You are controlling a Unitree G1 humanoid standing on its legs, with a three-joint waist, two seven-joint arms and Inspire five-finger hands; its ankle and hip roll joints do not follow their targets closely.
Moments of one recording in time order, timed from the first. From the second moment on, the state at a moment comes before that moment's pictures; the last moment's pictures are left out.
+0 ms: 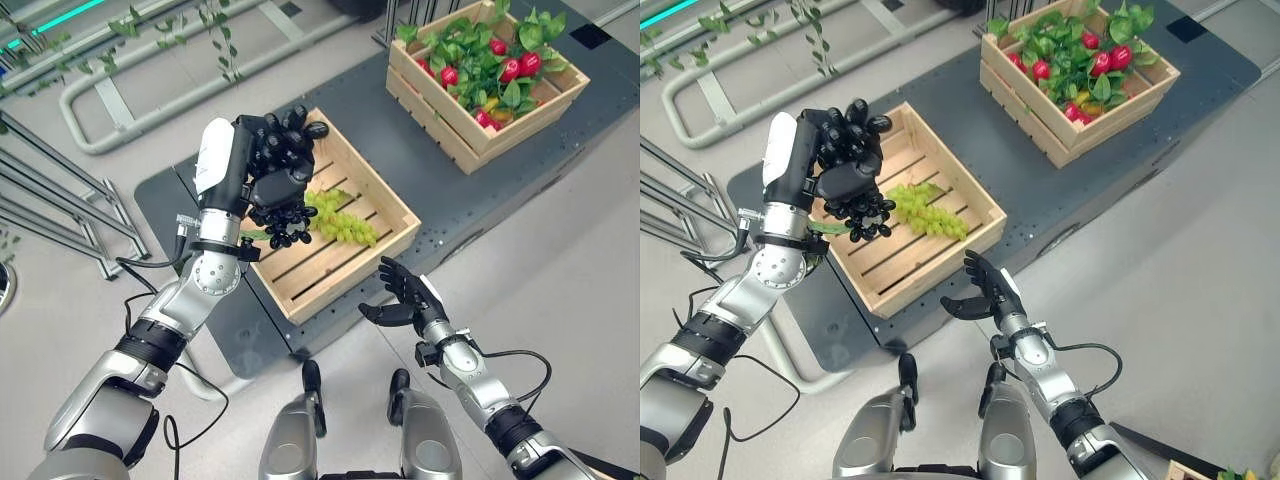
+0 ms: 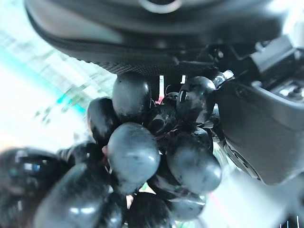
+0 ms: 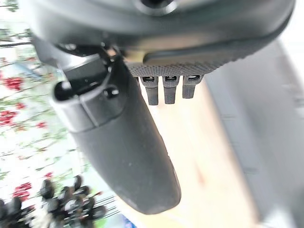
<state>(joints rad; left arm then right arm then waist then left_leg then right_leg) -0.60 0.61 -0.36 0.33 -0.22 -0.22 0.40 -0.28 -0.36 0.45 0.45 0.40 -0.20 -0.04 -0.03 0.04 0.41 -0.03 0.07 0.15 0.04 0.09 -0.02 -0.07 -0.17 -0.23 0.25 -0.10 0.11</state>
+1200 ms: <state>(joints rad) -0.53 0.54 -0.43 0.24 -0.41 -0.14 0.07 -0.41 -0.25 0.53 0.27 0.92 0.04 0.12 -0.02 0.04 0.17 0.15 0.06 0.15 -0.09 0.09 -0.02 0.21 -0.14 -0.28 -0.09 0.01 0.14</state>
